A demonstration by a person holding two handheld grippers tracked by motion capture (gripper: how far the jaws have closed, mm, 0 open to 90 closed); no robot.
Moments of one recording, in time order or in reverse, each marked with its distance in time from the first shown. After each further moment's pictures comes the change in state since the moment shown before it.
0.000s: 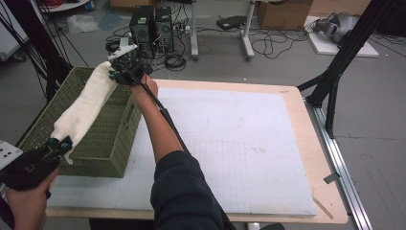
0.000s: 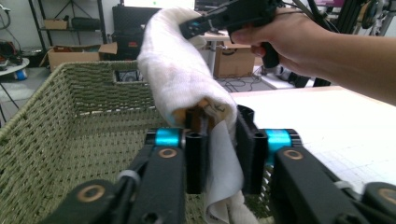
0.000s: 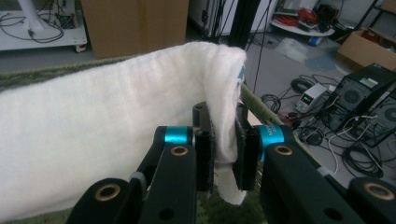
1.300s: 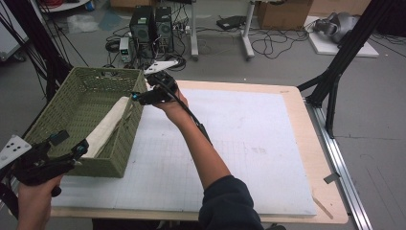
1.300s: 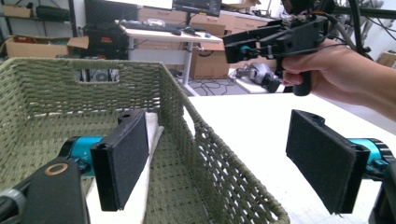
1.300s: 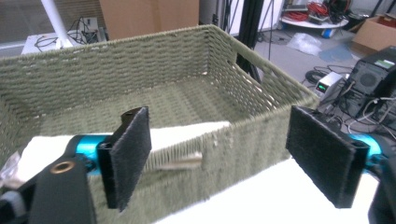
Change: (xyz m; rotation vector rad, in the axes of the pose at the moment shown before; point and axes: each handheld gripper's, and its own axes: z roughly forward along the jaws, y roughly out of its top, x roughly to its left) left arm -0.016 0.006 0.016 -0.027 -0.116 -0.039; right arm -0.010 -0.066 -0.101 -0.042 0.064 0.091
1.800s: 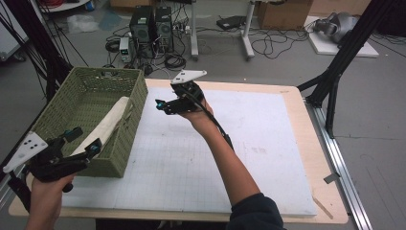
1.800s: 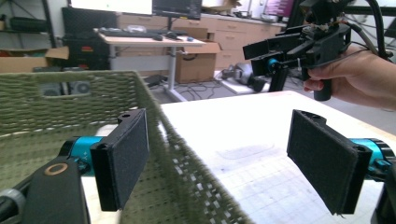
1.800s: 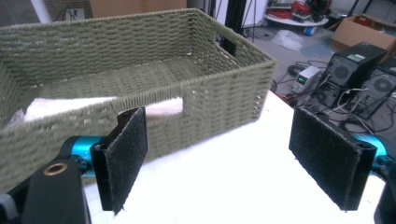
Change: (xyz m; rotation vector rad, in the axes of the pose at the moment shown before) left arm -0.019 0.000 0.021 0.013 -0.096 0.015; right arm -0.009 -0.034 -0.069 0.007 -0.059 -0.029
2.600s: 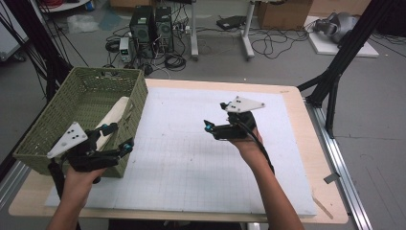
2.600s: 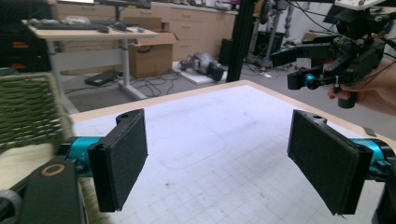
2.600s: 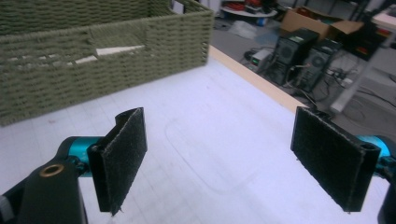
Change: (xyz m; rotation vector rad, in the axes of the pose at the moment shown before) left arm -0.038 0.001 0.058 0.051 -0.186 0.033; right arm -0.004 -0.082 -0.131 0.004 -0.178 0.041
